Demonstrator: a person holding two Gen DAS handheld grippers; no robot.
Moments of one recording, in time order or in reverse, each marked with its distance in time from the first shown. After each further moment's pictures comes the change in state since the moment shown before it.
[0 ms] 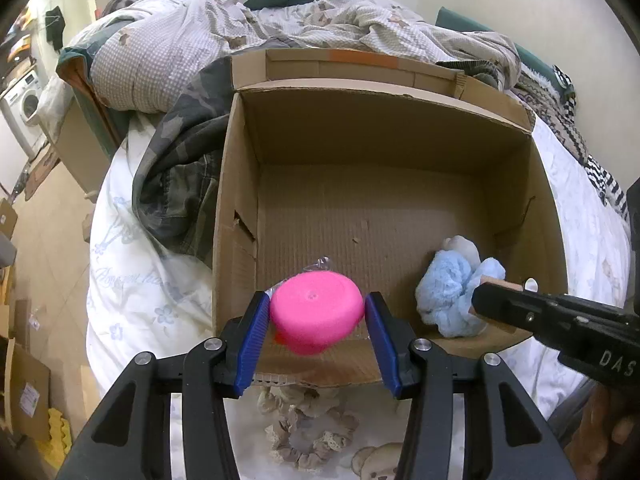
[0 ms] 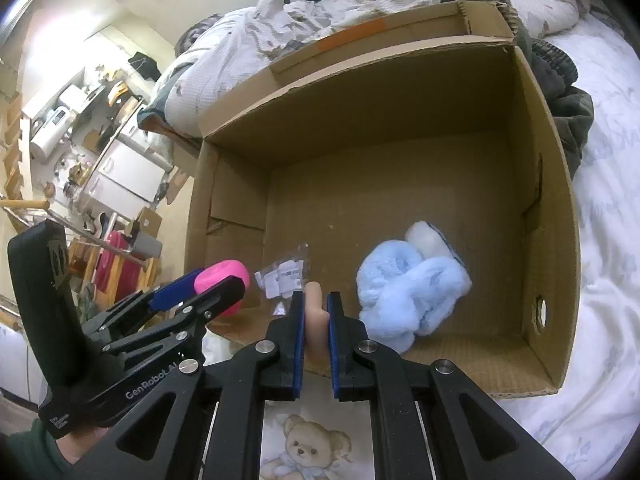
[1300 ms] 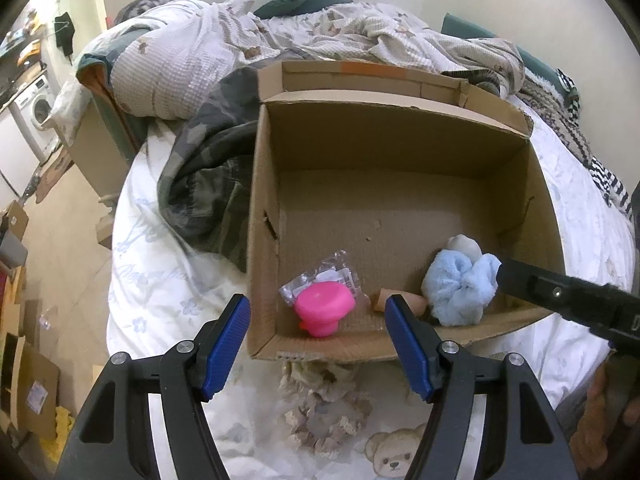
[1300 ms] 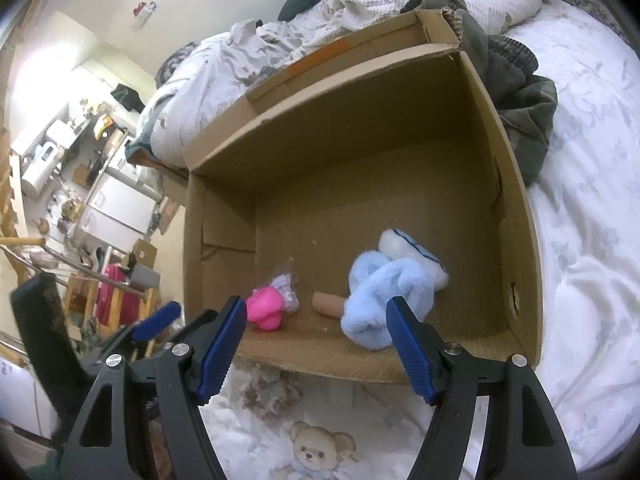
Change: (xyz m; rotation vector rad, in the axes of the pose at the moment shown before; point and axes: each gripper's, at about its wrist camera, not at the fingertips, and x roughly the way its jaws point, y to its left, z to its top) left arm -0.025 0.010 -0.010 -0.005 -0.031 0.041; right arm -0.014 -0.006 -0.005 0.085 -0.056 -0.040
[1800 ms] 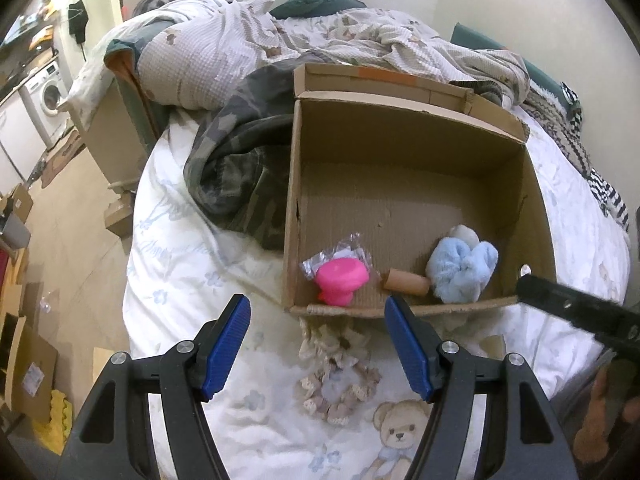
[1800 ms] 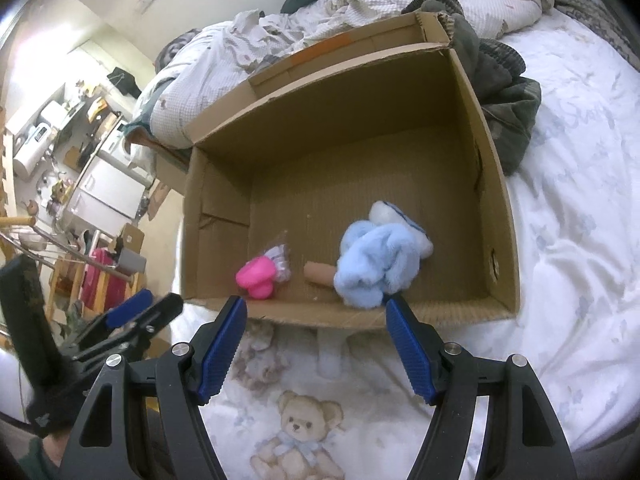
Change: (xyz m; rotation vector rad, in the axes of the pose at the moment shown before) left arm -0.030 0.018 -0.023 -0.043 -0.003 0.002; right arm -0.024 0.009 -0.020 -0.047 0.013 -0.032
